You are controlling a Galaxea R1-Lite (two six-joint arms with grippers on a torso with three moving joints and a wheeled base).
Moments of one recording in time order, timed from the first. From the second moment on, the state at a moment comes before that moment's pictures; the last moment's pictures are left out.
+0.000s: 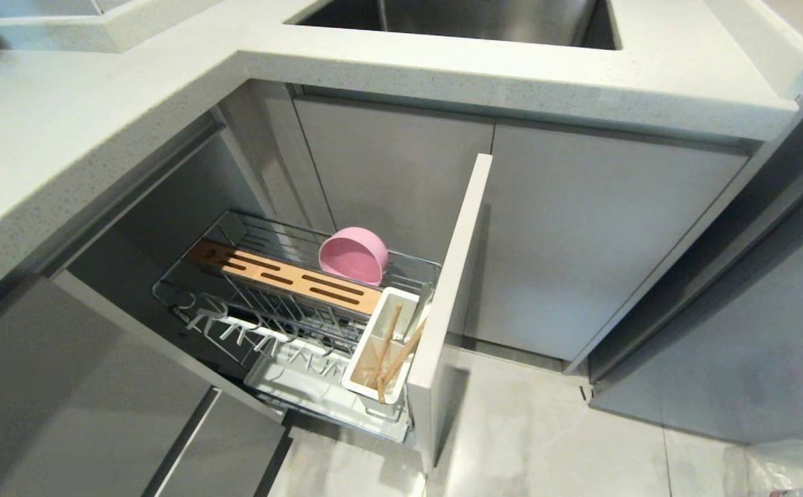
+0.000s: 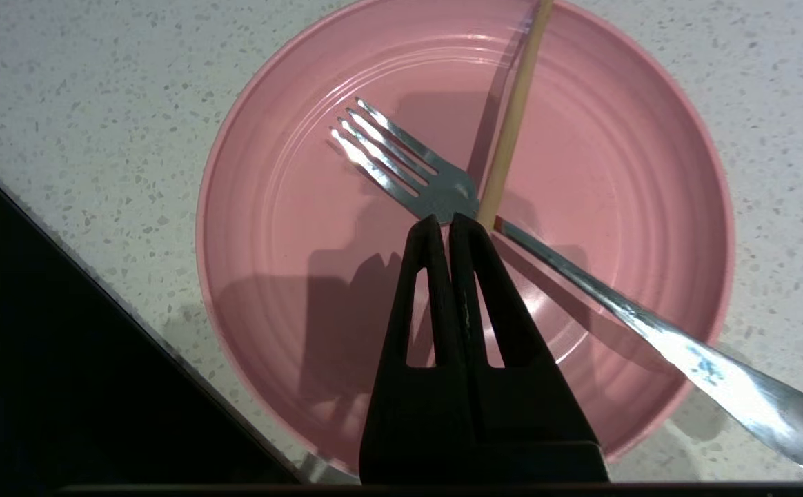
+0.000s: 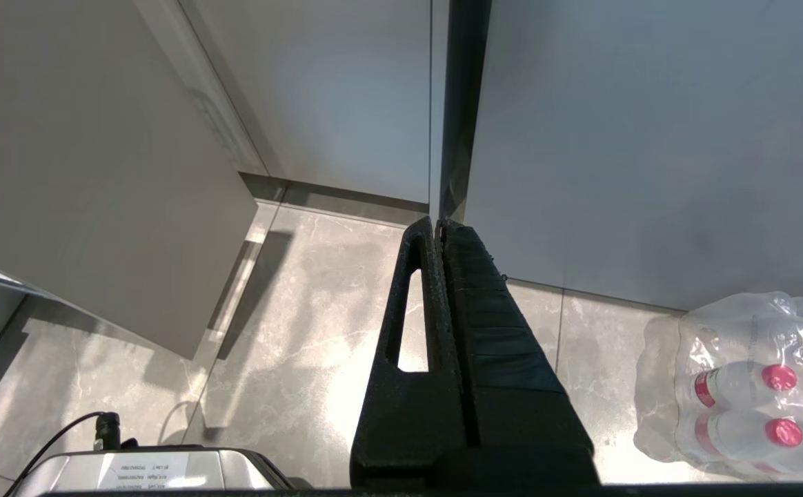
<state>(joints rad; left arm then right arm) 0.98 1.53 -1.96 0.78 -0.58 0.12 0.00 0.00 0.00 0.00 -0.02 0.05</state>
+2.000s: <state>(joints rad) 0.95 1.62 -1.96 0.77 -0.79 0.12 0.00 0.00 0.00 0.00 -0.02 0.05</state>
